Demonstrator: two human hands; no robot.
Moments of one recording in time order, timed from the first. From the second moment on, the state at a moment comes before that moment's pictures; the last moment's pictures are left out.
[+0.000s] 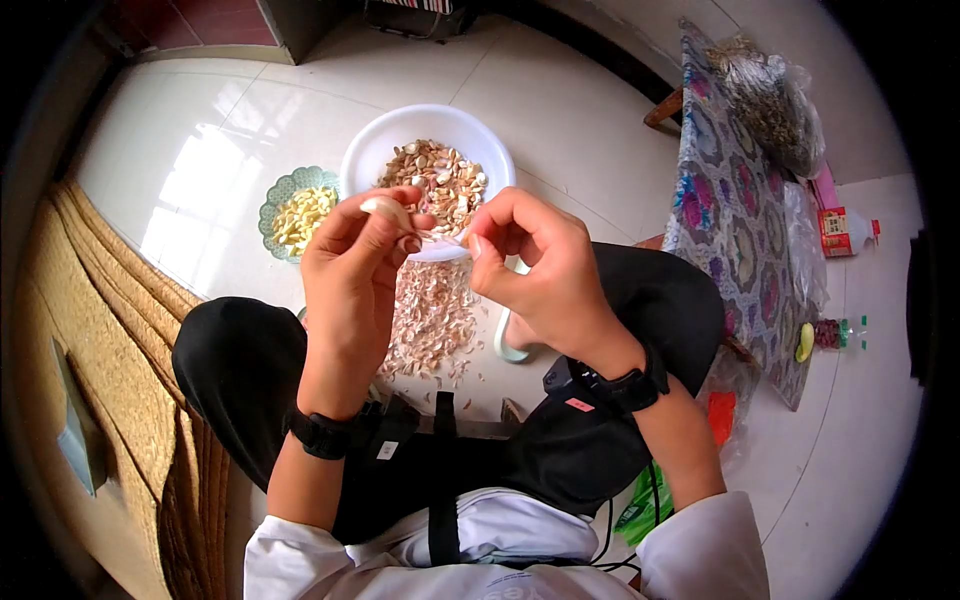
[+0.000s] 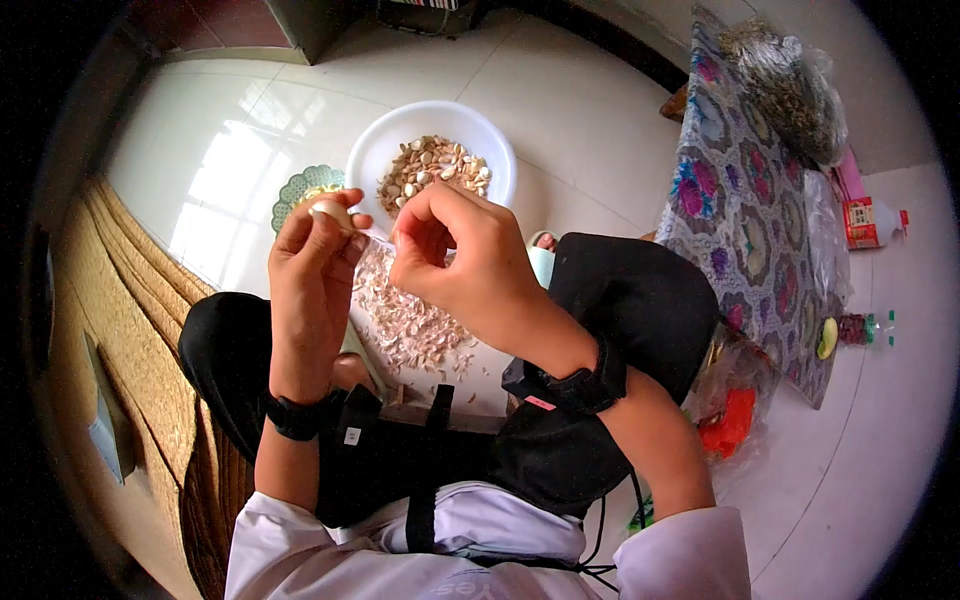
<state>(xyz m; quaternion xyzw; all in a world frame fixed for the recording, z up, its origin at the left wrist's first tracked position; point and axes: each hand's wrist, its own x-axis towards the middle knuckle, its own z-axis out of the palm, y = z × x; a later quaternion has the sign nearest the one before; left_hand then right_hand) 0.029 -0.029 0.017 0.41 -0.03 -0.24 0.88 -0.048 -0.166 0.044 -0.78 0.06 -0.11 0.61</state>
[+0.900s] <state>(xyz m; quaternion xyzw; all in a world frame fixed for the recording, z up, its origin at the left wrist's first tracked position) 0.027 -0.020 0.016 0.76 -0.38 0.03 0.53 -0.040 -0.168 0.044 -0.75 0.08 -0.04 0.65</state>
